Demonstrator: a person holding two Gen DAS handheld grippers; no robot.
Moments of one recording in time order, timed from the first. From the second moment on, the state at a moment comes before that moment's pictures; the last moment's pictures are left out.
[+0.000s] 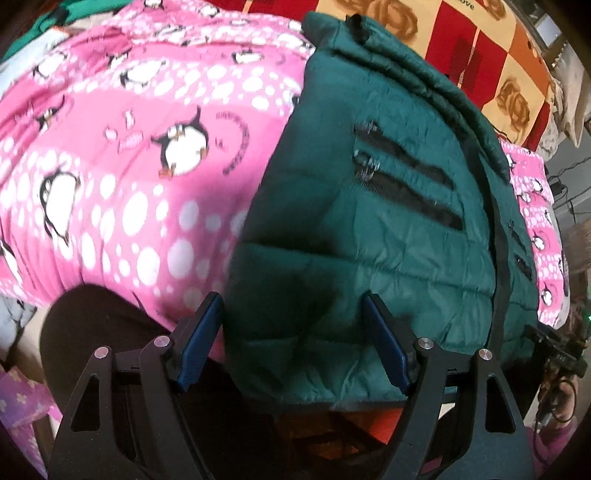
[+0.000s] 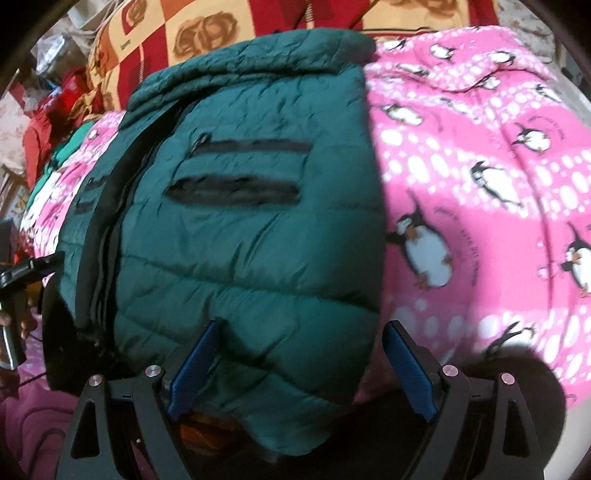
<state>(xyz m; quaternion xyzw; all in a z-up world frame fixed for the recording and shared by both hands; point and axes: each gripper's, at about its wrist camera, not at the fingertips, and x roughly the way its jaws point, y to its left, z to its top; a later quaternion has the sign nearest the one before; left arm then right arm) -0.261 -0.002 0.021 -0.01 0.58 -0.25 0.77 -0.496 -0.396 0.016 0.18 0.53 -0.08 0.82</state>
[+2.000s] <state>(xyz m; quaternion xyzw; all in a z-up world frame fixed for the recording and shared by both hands) -0.268 -0.016 0.133 -0.05 0.40 -0.29 0.87 -0.497 -0.396 0.115 0.13 0.35 -0.02 0.93</state>
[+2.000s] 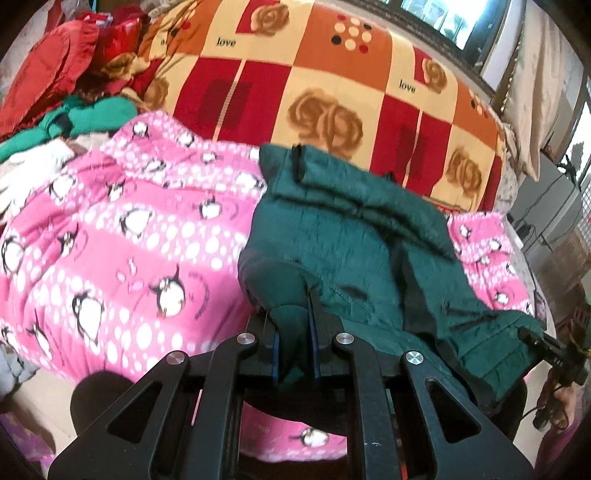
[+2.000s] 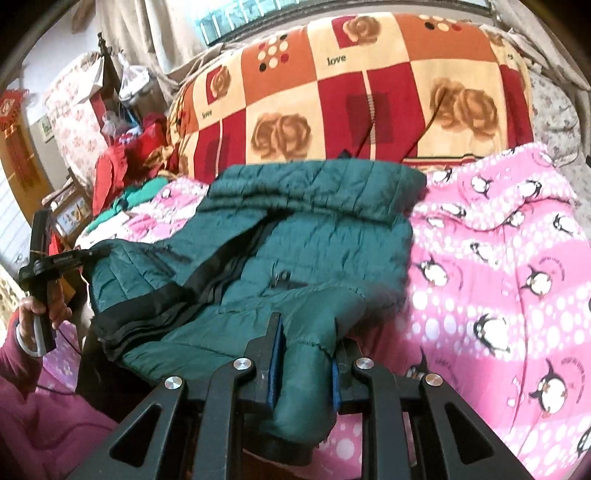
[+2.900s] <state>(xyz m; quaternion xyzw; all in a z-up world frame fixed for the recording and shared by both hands) -0.216 -0.050 0.171 -0.06 0.35 -0.28 0.89 -0.448 -0.441 0.148 0.17 0.28 -0.07 0.94</state>
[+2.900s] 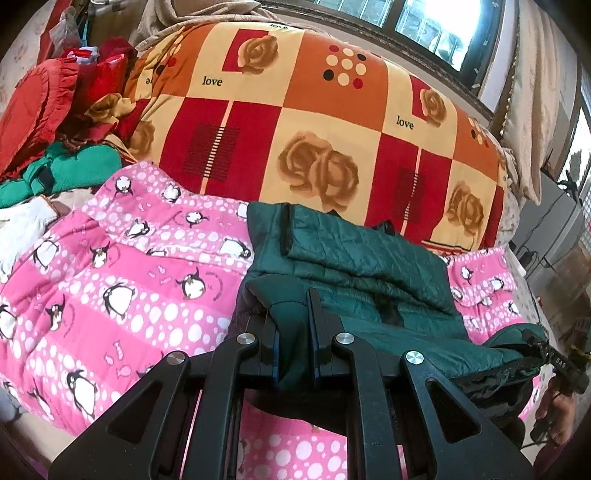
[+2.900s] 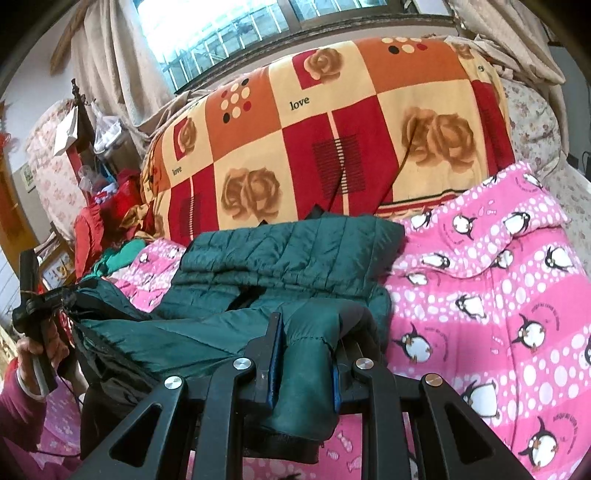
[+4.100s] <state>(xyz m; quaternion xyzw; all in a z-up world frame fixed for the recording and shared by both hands) -0.111 -0.127 0.195 -0.05 0.32 -0.24 0.91 -0.338 -0.509 0.166 0.15 0.28 -0.13 0.94</state>
